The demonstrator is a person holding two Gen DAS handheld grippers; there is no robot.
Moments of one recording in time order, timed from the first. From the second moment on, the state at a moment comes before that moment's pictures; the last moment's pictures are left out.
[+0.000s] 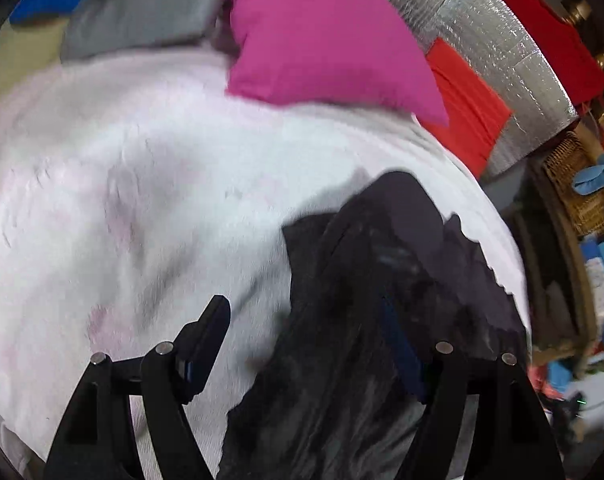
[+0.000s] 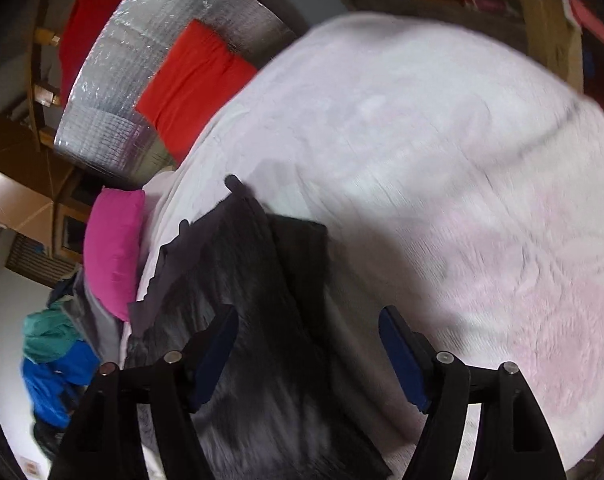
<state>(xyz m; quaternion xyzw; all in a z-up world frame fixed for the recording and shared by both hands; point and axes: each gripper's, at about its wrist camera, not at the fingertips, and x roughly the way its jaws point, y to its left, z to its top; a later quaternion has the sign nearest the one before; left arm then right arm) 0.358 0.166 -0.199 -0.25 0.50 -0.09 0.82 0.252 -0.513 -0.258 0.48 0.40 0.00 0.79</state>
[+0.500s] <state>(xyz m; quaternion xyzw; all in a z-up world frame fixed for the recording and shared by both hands) 0.370 0.119 -0.237 -0.24 0.59 -0.18 0.75 0.299 -0.469 -0.276 0.47 0.43 0.11 0.77</state>
